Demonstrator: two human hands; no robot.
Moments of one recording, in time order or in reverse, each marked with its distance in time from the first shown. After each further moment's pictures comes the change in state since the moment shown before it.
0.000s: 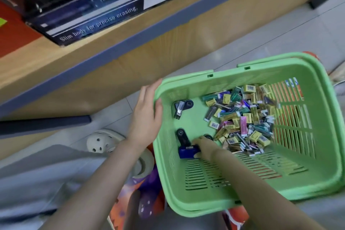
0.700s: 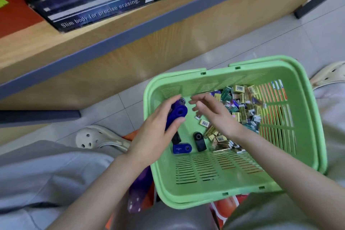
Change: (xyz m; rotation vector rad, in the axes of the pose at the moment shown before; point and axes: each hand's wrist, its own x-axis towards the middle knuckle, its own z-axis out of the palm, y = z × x) left_hand -0.036 0.041 -0.001 -0.195 -0.291 -0.086; right_hand -0.093 -0.037 -0.100 0.685 0.448 -0.416
